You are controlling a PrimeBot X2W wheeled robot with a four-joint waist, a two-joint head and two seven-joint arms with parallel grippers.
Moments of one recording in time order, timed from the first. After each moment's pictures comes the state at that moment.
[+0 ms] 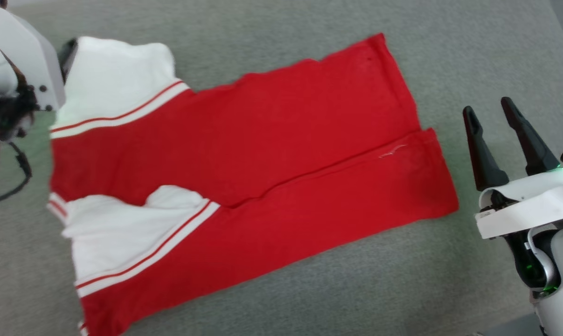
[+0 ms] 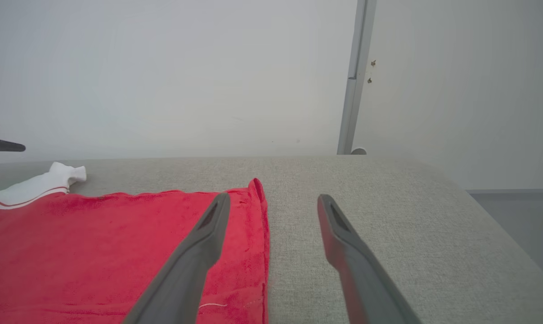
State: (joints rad) left arm -1.21 0.73 -0.85 0.70 -1.04 0.06 0.34; right arm -0.43 -0.33 0.21 0.15 0.49 0.13 -0.21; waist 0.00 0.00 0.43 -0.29
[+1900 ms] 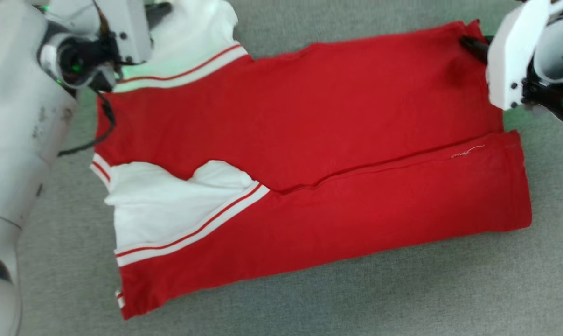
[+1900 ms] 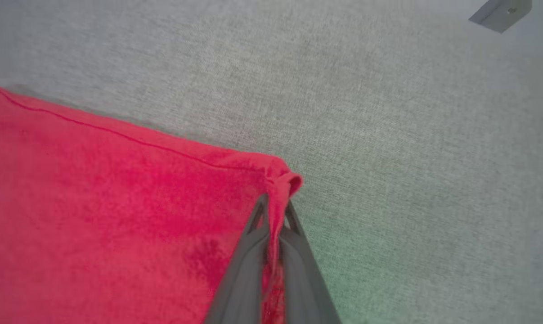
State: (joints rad) left arm -1.41 0.48 -0.88 0.88 -1.22 -0.13 0.52; right arm -1.25 -0.50 0.85 0.69 0.91 0.13 0.50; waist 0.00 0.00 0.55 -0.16
